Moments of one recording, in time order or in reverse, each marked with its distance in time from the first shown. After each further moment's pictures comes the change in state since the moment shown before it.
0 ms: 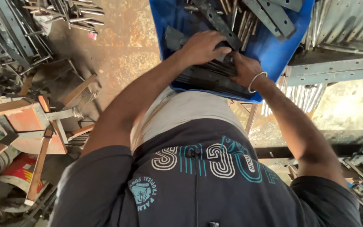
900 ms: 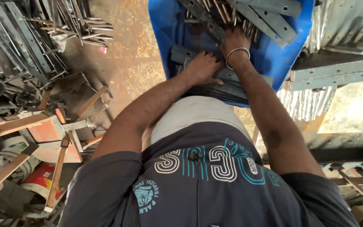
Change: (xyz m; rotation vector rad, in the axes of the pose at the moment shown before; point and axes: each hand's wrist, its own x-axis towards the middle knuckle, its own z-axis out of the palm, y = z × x) left_hand -0.016 -0.004 0.031 0.423 -0.356 0.029; right_hand 0.135 0.023 0.039 -0.161 0.383 0.302
